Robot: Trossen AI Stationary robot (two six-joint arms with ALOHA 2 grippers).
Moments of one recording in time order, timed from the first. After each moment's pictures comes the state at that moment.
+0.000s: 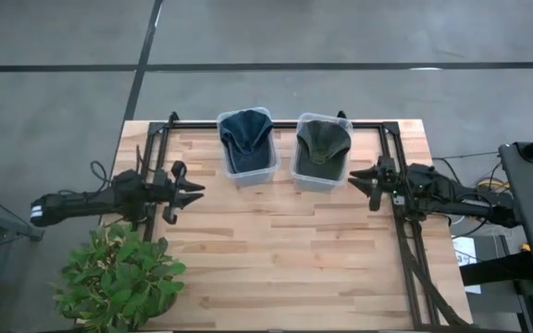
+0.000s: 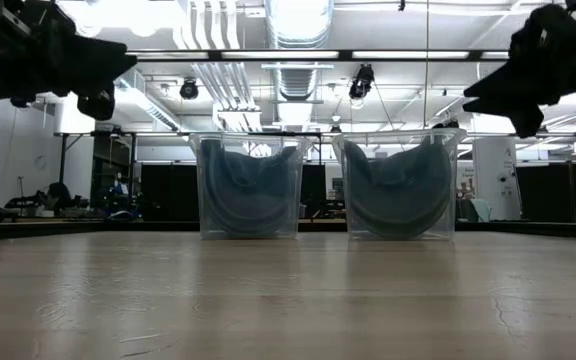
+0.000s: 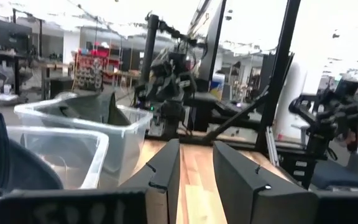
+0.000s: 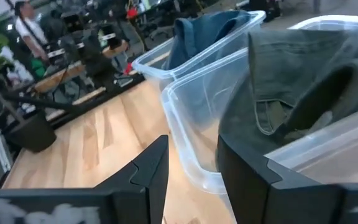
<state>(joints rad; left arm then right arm) 0.15 0.19 0.02 0.29 0.18 -0.16 -0.16 0.16 0.25 -0.29 0.13 0.43</state>
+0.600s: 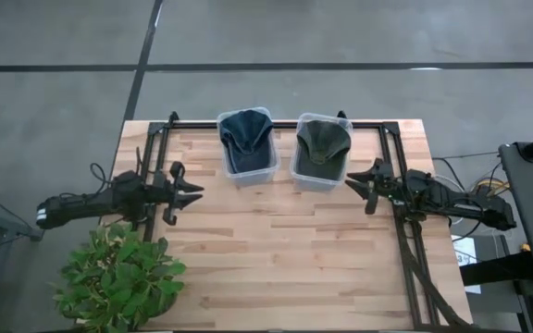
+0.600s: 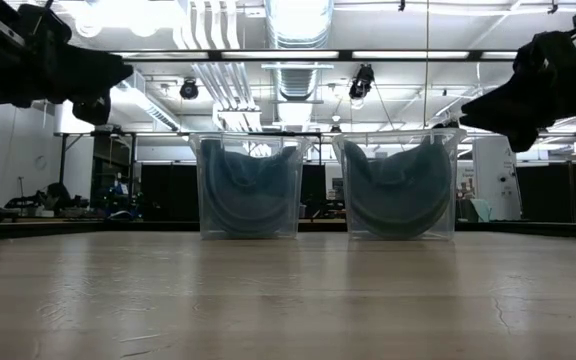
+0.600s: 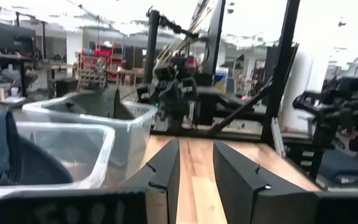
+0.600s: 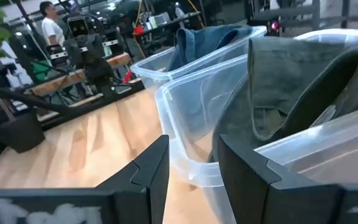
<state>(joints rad) 0.15 0.09 0.01 0.18 0.17 -0.12 -0.16 0.02 0.07 -0.14 0.15 0.34</state>
